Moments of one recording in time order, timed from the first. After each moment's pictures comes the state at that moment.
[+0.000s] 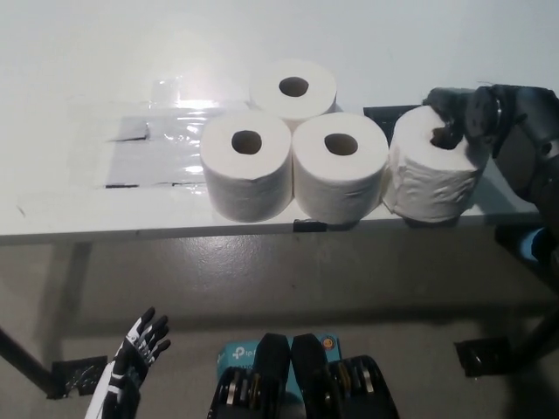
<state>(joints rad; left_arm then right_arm) 0.14 0.12 0.03 0.05 -0.12 -0.29 -0.22 -1.28 -0.28 0.57 1.37 -0.59 0.04 0.35</state>
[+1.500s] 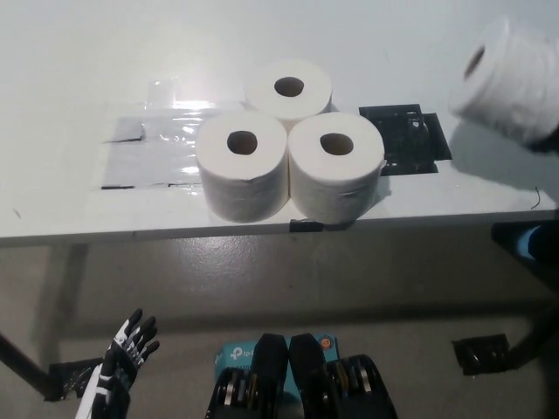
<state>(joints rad) 0.15 0.12 0.05 0.05 -0.13 -0.29 -0.22 -1.18 -0.39 -0.53 1.39 0.12 0.23 0.53</state>
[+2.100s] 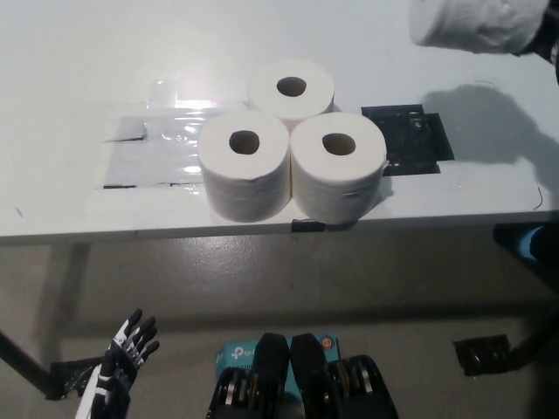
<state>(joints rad) 0.15 0.12 0.05 0.05 -0.13 -0.29 -0.22 -1.26 -0.34 -0.22 1.03 0.12 0.33 0.55</state>
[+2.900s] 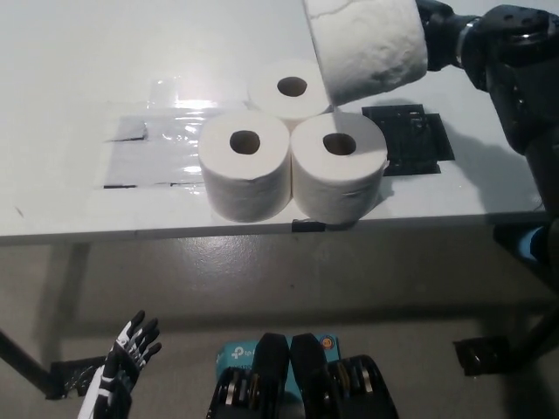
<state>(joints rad) 0.16 0.12 0.05 0.05 -0.13 -0.29 -0.22 -1.34 -0.23 0.05 1.11 0.04 0.38 0.51</state>
